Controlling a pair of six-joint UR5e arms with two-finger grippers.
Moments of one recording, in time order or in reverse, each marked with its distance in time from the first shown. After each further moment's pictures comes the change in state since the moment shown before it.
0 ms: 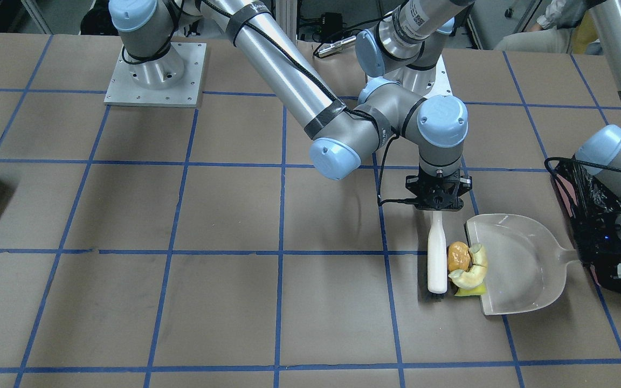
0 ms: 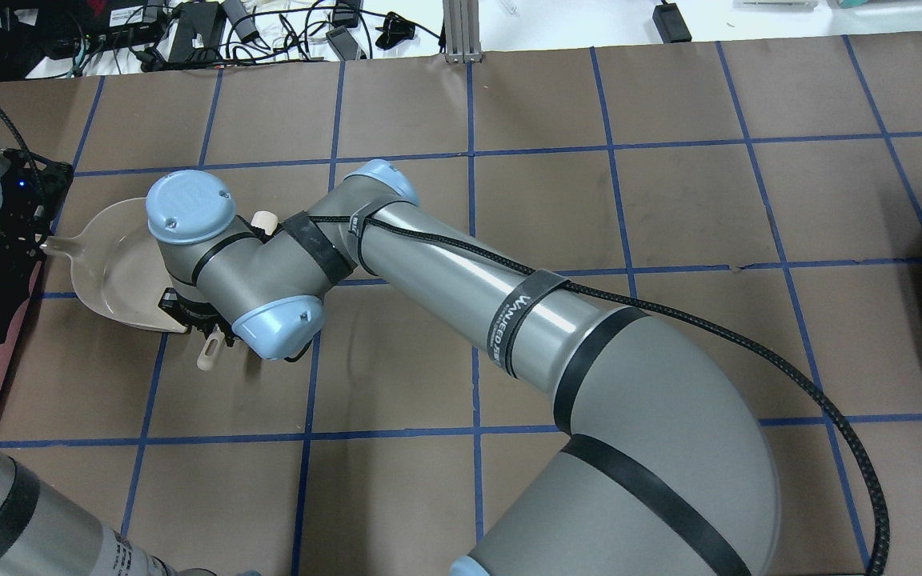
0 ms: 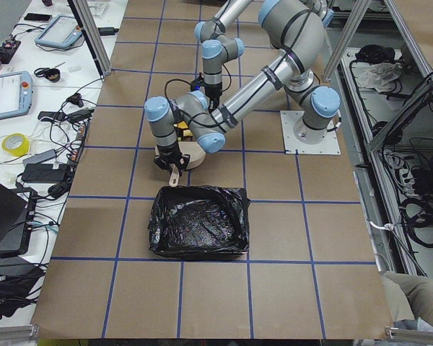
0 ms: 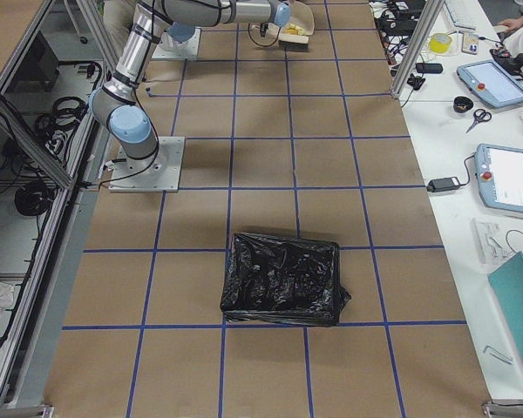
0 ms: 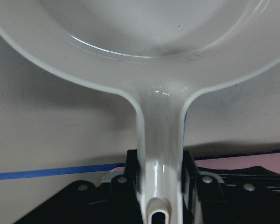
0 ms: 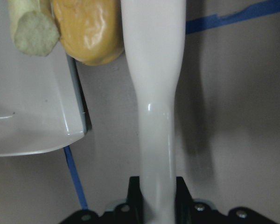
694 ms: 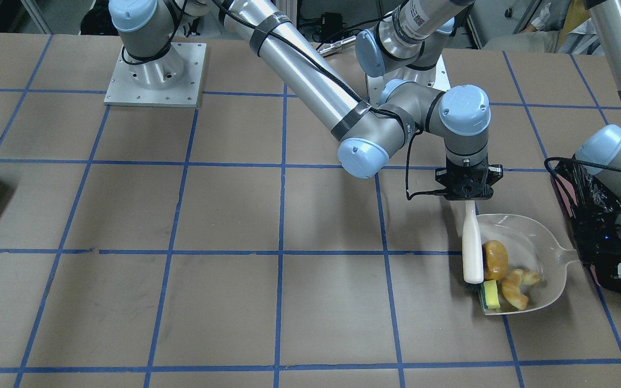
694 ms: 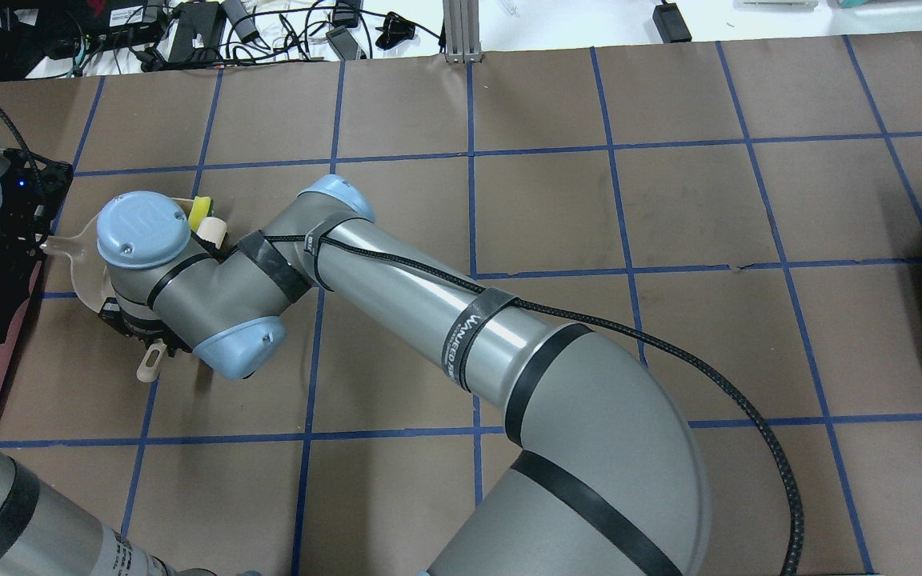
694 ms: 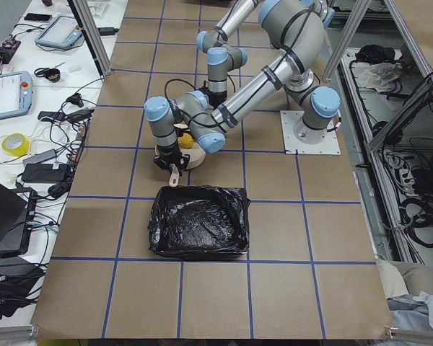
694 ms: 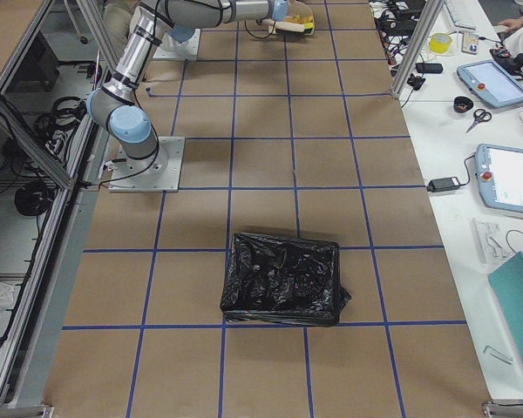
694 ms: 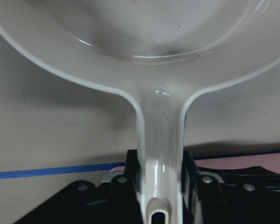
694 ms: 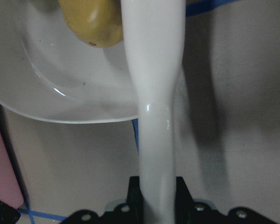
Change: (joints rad) left arm 0.000 0.001 0.000 0.000 0.000 -0.004; right arm 0.066 0.080 -0.118 -0.084 0.042 0.076
